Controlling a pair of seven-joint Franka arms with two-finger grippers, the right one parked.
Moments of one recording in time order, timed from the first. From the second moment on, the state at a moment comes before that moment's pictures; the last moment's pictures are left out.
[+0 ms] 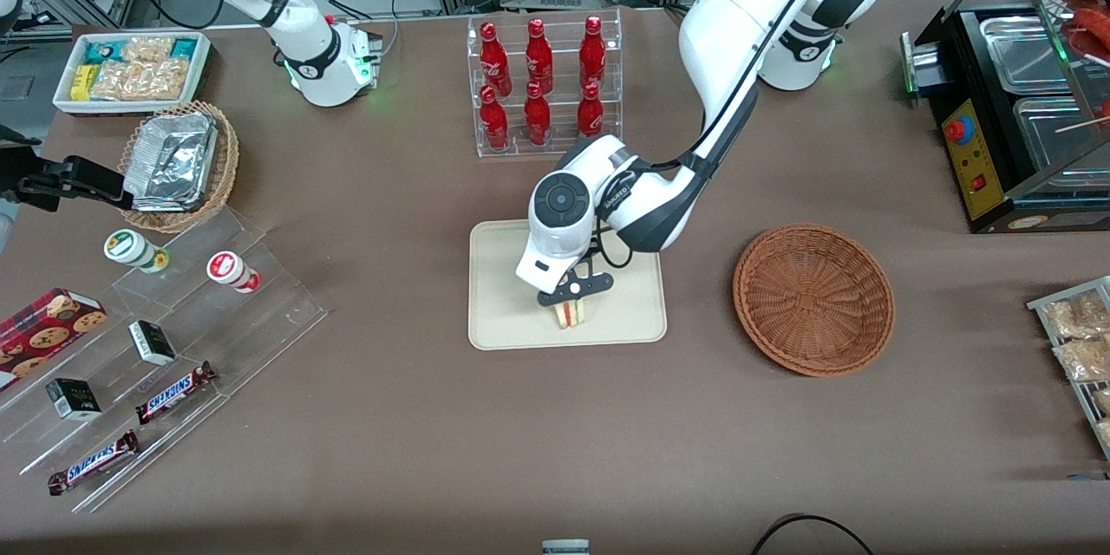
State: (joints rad) arm -0.63 0.80 -0.20 -1.33 0.05 2.06 -1.07
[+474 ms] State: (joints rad) arm -0.62 0.82 -0.20 -1.28 0.05 2.03 -1.08
